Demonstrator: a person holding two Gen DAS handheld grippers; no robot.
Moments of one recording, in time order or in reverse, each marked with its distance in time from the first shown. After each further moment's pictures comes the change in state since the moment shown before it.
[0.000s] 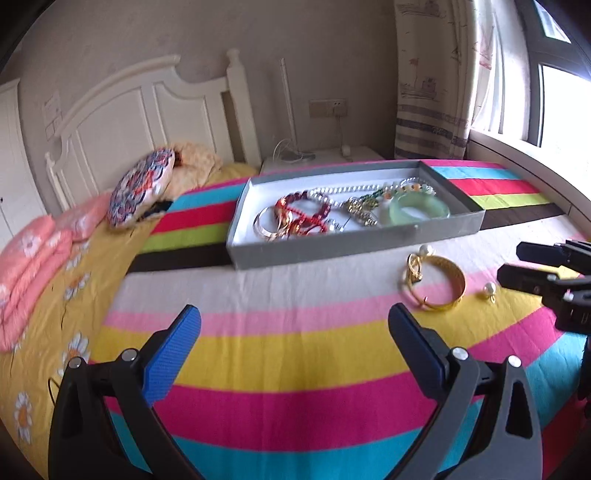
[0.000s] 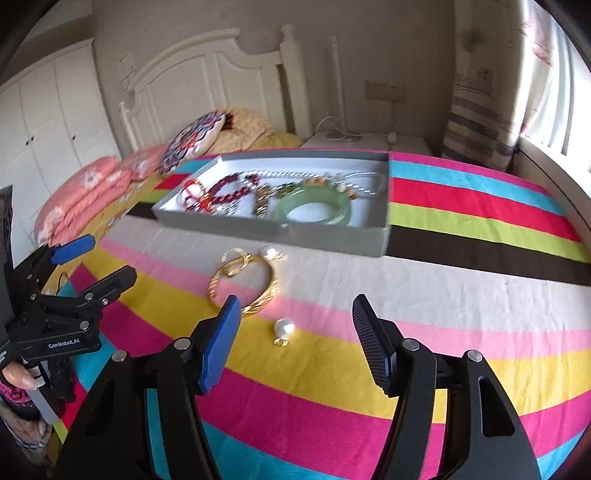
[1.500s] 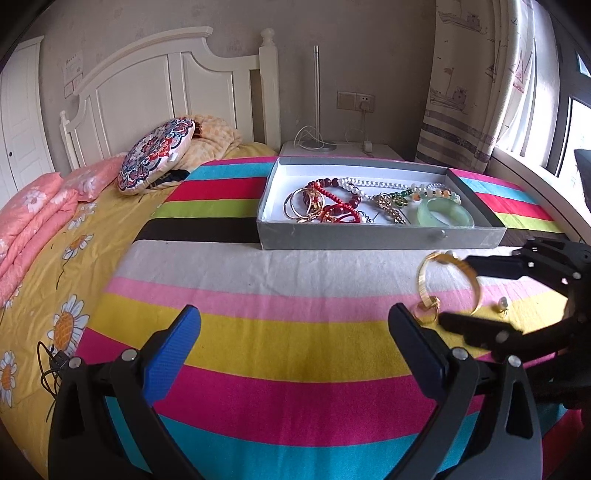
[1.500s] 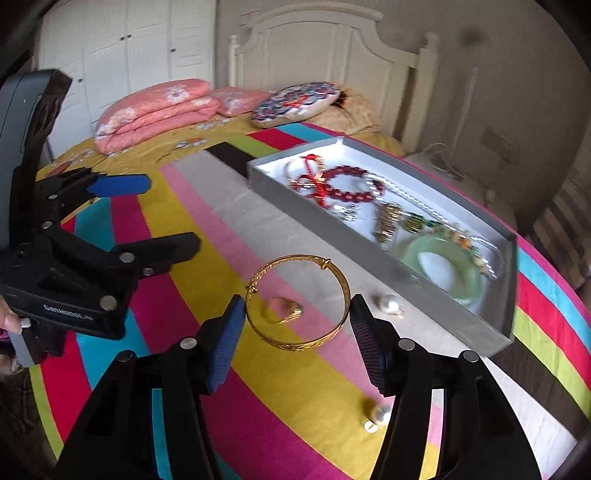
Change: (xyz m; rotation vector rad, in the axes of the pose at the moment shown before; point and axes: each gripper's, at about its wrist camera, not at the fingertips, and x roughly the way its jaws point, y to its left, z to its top) left arm 0.008 0.027 -0.001 -0.125 0.059 0.005; right arm 0.038 0.072 0.022 -0.411 0.061 0.150
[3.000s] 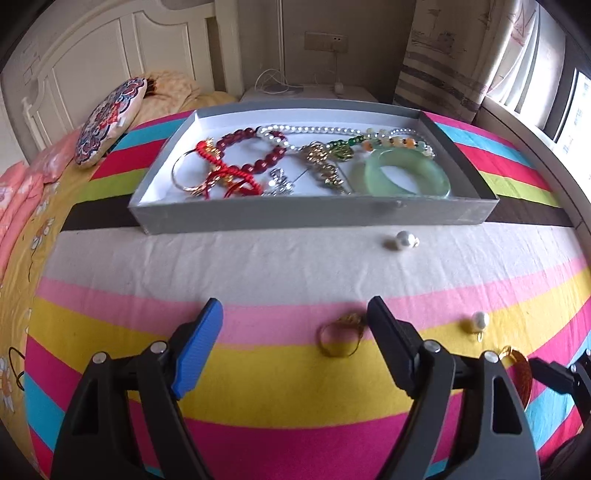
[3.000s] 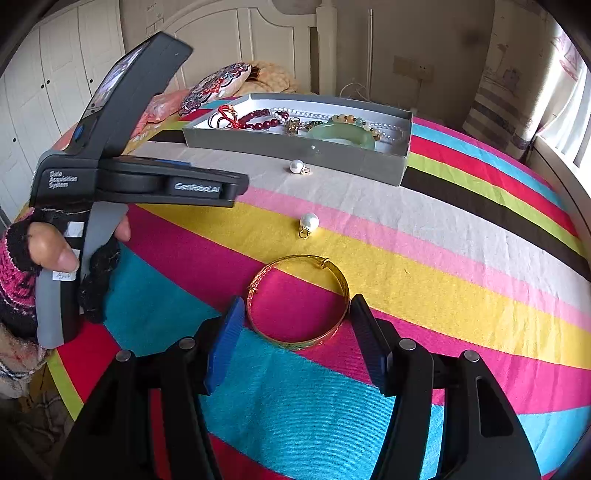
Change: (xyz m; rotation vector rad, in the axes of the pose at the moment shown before) left arm 0.067 -0.070 0.021 0.045 0.247 -0.067; right arm -0.057 -0.015 -0.088 0.303 0.092 -0.123
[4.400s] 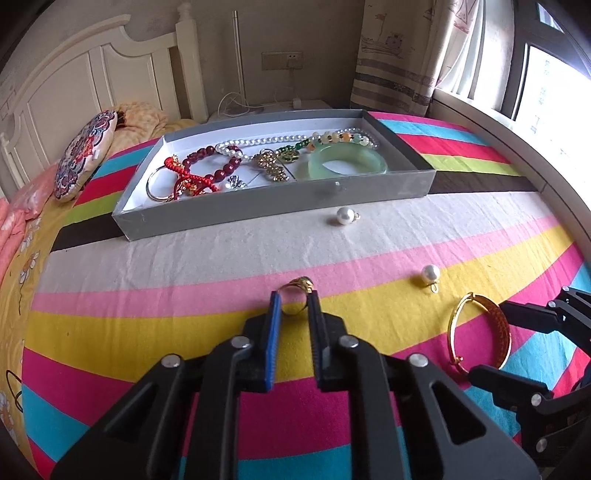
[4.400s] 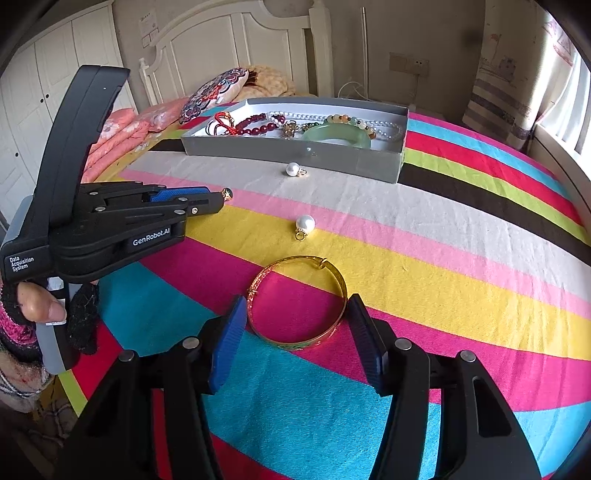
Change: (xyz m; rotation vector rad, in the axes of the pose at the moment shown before) left arm -0.028 -0.022 -0.029 0.132 -0.095 -0.091; right arm -0.003 -0.006 0.000 0.043 -0.010 0.031
